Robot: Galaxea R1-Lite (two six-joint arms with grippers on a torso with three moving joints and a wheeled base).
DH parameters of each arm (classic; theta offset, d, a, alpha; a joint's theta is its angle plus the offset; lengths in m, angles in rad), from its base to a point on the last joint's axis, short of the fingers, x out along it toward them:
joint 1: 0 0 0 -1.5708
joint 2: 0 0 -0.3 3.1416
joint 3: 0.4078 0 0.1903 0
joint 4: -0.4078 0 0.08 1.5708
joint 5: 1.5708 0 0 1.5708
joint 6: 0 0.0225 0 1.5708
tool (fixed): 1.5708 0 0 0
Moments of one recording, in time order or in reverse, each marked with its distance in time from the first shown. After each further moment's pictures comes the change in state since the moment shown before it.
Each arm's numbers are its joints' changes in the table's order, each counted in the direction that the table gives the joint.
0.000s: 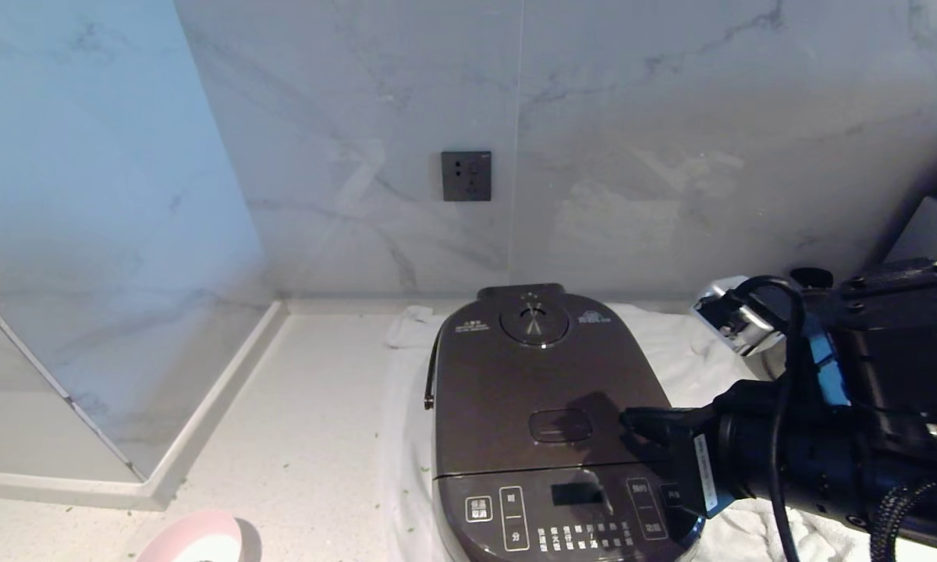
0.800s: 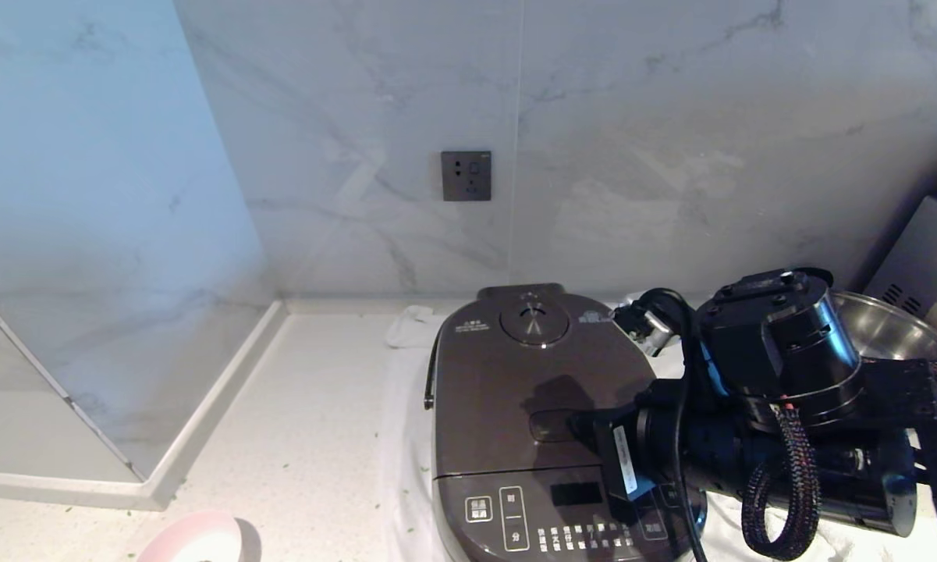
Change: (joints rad) left arm 0.000 0.000 0.000 0.000 0.000 0.000; right arm -0.003 0.161 0.036 0.090 -0.048 0.001
